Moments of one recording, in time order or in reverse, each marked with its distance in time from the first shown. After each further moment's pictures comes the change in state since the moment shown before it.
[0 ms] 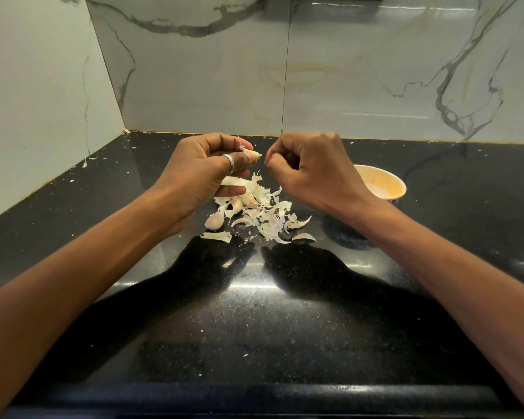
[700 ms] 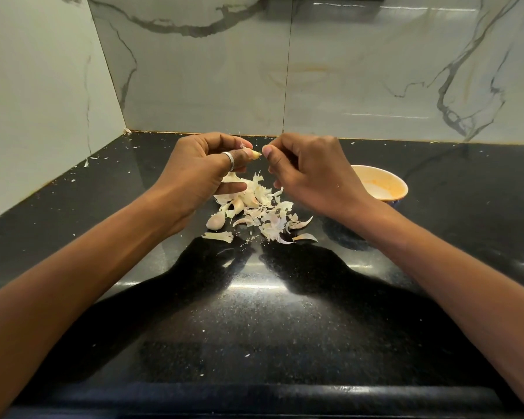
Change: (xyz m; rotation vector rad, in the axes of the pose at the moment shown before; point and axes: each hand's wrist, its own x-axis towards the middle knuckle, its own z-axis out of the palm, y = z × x) left_hand 0.002 -0.003 -0.002 0.015 0.029 0.029; right_hand 0.000 0.002 0.004 -0.009 -0.030 0.027
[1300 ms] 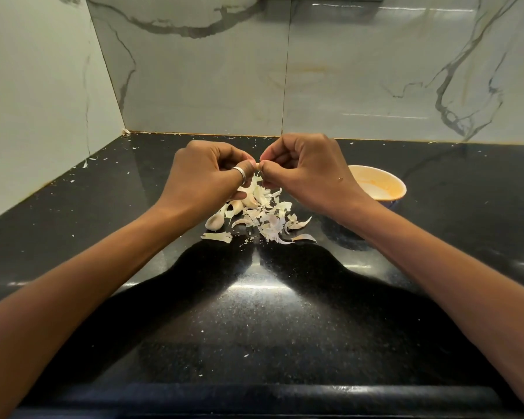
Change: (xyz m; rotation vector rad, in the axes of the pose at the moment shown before) left_hand -0.004 -0.009 0.005 0.326 0.055 0.213; right_hand 0.000 -0.005 0.001 0.252 -0.046 0.174
